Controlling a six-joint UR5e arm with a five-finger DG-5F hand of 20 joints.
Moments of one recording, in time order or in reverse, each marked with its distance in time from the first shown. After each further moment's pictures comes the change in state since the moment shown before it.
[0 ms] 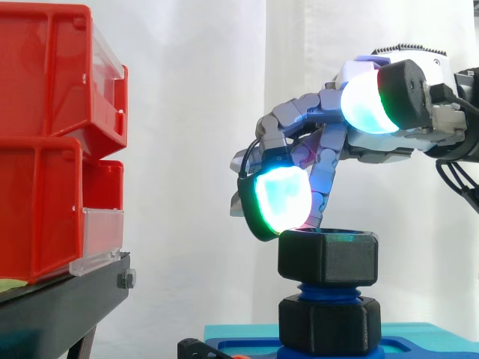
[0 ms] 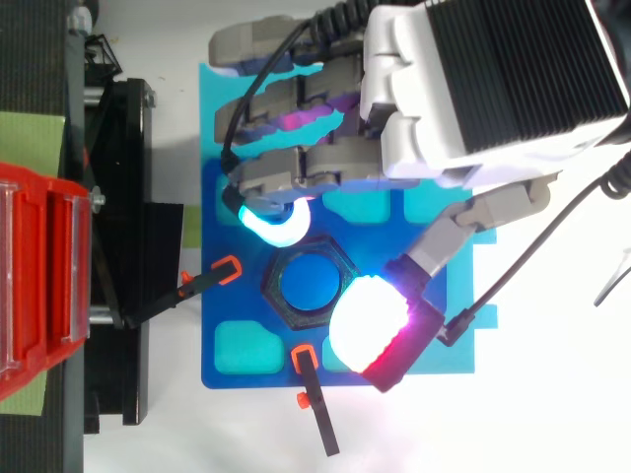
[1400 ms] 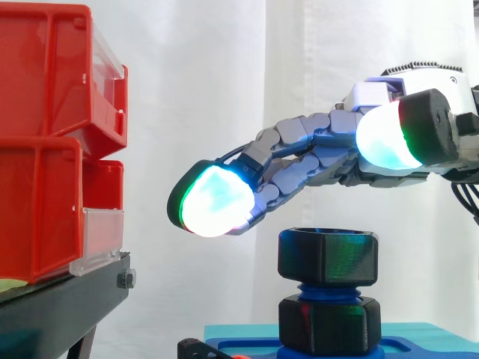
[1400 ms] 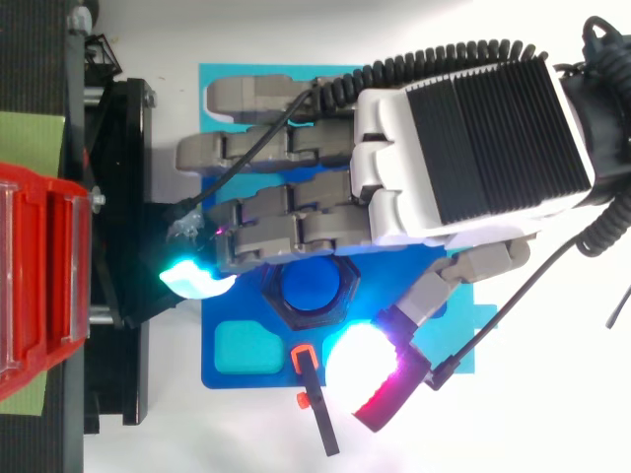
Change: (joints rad) arm 0.041 0.000 -0.045 0.004 0.045 0.003
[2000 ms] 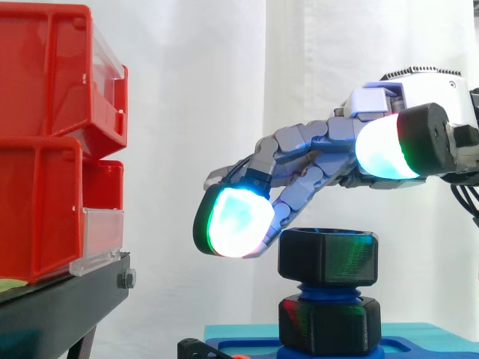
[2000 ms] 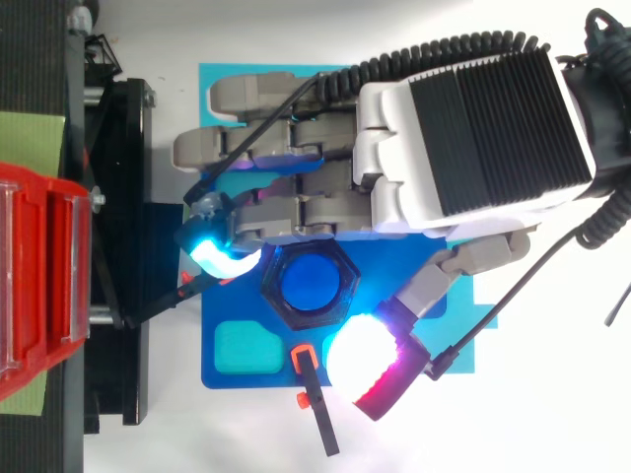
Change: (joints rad) arm -0.004 0.000 -0.002 -0.003 -0.002 -0.013
